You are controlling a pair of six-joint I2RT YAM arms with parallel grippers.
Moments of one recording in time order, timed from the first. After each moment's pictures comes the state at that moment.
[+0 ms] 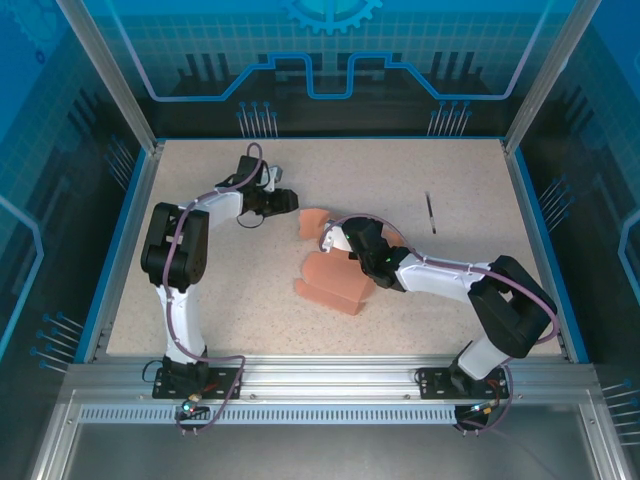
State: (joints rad) left arm -0.17 2.05 1.37 -0.26 0.42 -0.38; right arm 0.75 1.58 0.84 0.11 0.58 -0.98
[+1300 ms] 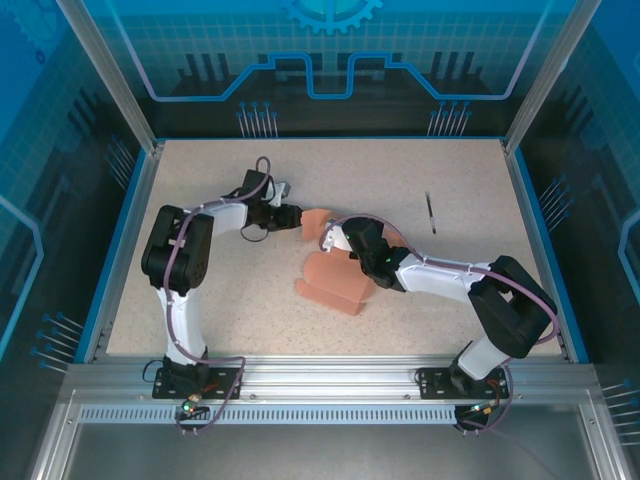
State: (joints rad) left arm -0.22 2.02 1.23 -0.19 0.49 -0.35; right arm 0.75 1.58 0.84 0.11 0.61 -0.98
